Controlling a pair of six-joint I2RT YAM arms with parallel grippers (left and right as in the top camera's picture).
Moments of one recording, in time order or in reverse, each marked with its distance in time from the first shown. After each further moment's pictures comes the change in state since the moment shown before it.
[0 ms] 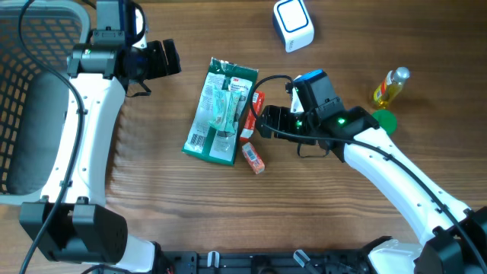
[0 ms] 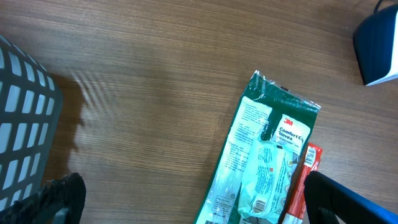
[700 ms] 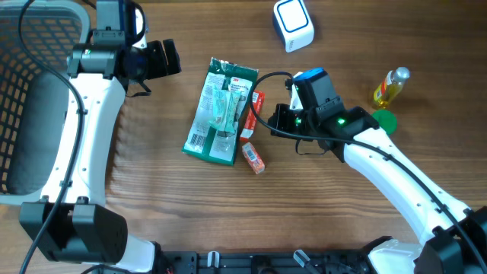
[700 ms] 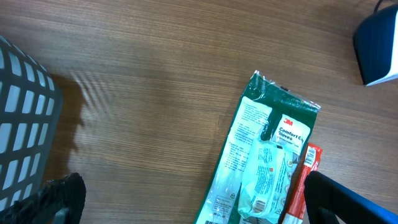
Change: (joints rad) left arm 0.000 0.000 0.000 0.000 0.000 0.000; right arm 0.001 0.000 -0.003 0.053 0.000 0.018
